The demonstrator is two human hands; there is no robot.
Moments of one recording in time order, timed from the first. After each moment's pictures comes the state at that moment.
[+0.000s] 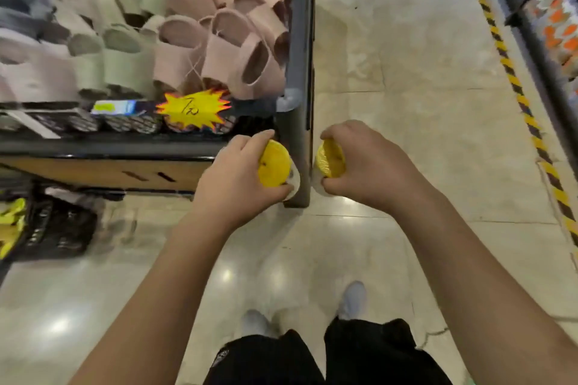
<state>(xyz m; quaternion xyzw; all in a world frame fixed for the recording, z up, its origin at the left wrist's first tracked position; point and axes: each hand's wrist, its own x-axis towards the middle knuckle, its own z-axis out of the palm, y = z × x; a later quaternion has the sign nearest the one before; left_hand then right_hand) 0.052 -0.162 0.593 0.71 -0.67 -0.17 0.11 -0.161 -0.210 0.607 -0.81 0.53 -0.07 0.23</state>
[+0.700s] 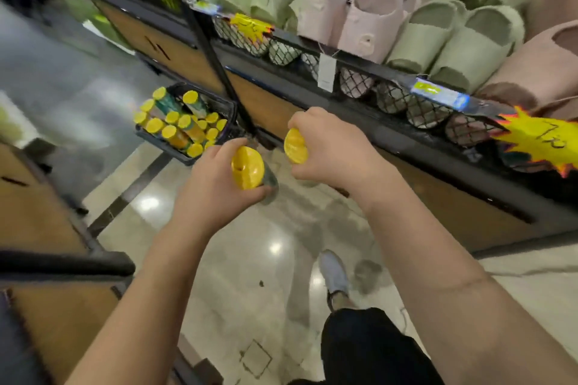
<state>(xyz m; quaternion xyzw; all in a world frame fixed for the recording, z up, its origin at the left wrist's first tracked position) 0.502 0.069 0.593 0.90 -0.39 -0.11 0.16 0.379 -0.108 0.608 -0.95 0.21 -0.02 0.23</state>
